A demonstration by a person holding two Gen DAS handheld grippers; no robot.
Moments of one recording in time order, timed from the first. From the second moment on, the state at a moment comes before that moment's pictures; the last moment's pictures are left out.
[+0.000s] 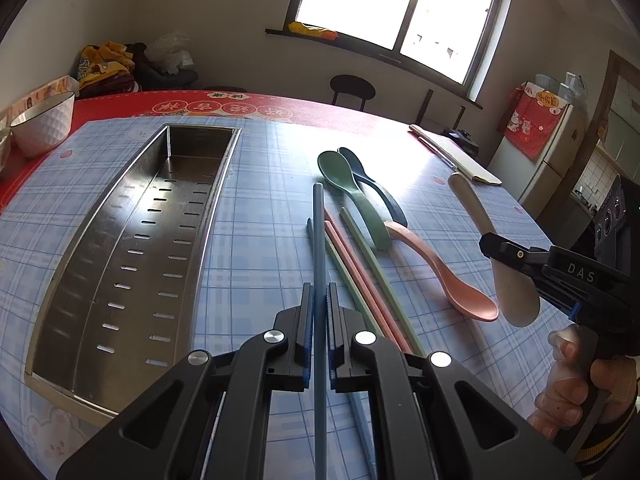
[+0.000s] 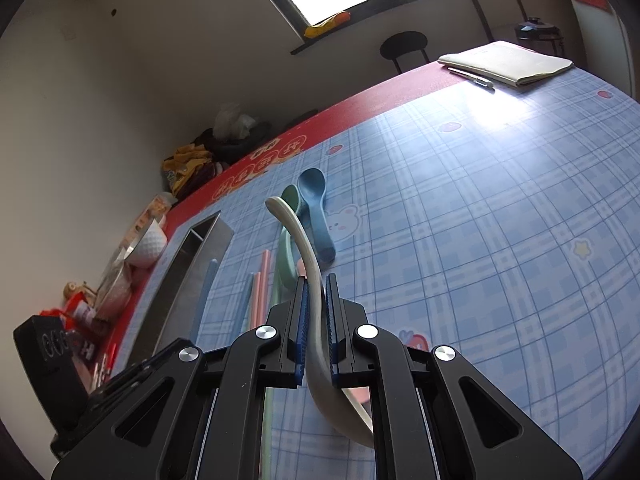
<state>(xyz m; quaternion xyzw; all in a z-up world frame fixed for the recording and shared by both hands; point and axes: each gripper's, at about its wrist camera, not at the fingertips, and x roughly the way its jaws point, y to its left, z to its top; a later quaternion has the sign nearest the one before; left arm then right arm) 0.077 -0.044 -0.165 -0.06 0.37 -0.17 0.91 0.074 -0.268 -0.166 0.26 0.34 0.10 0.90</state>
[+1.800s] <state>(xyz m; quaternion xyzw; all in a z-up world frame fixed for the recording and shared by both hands) 0.146 0.037 -0.116 -0.01 0.39 -0.14 0.91 0.075 -0.264 -0.181 0.27 0.34 0.11 0.89</state>
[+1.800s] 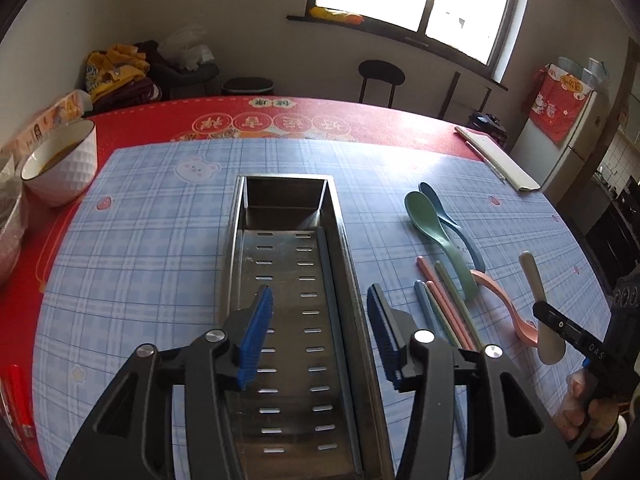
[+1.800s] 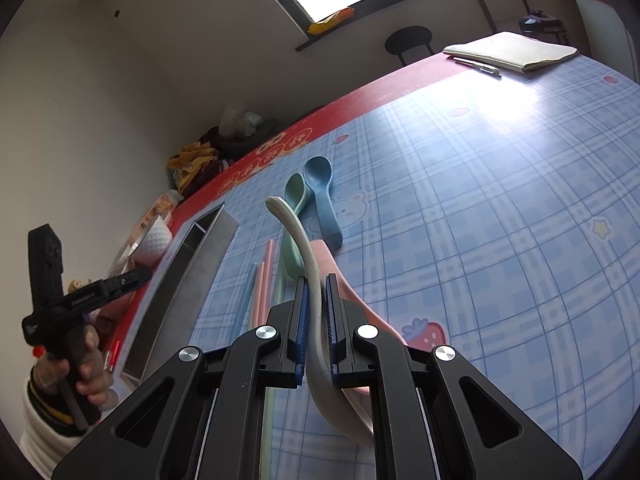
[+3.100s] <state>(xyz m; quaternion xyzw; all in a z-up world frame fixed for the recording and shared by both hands) 0.114 0.154 -0.130 -0.08 0.25 -0.07 0.96 0.231 -0.032 -0.134 0.19 0.50 0.08 0.84</state>
